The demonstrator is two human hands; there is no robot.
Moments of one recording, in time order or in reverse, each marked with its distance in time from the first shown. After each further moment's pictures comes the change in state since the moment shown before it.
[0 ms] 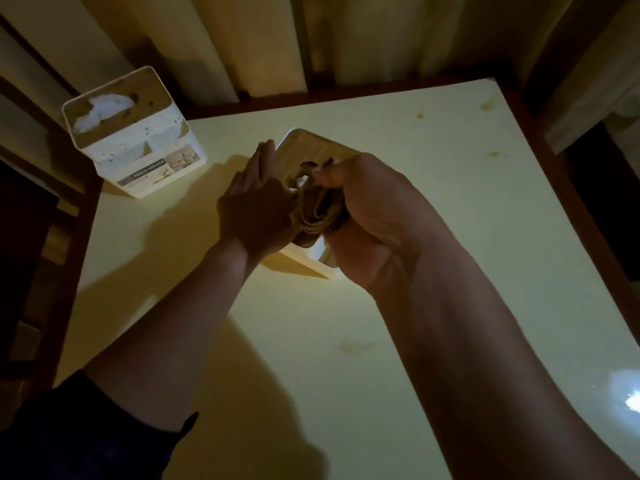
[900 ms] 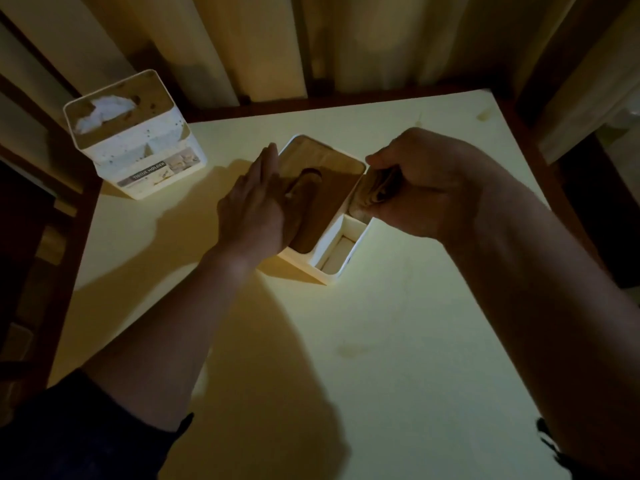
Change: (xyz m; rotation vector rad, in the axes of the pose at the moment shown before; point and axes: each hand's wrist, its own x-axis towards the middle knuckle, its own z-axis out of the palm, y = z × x) left_hand 0.000 0.002 -0.004 -0.101 -0.056 -0.054; right_hand 0.016 -0.071 -0.026 -0.311 -0.069 0.116
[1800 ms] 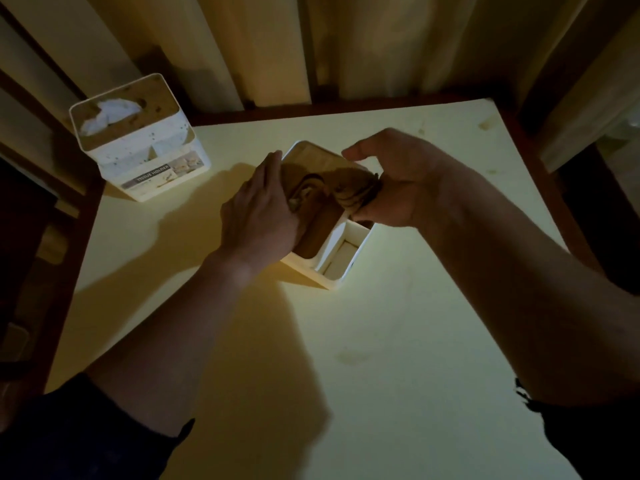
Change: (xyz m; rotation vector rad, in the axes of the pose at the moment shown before) left_hand 0.000 0.000 -0.001 -0.041 0.028 0.019; right_hand 0.025 0.002 0.018 0.067 -0.069 0.117
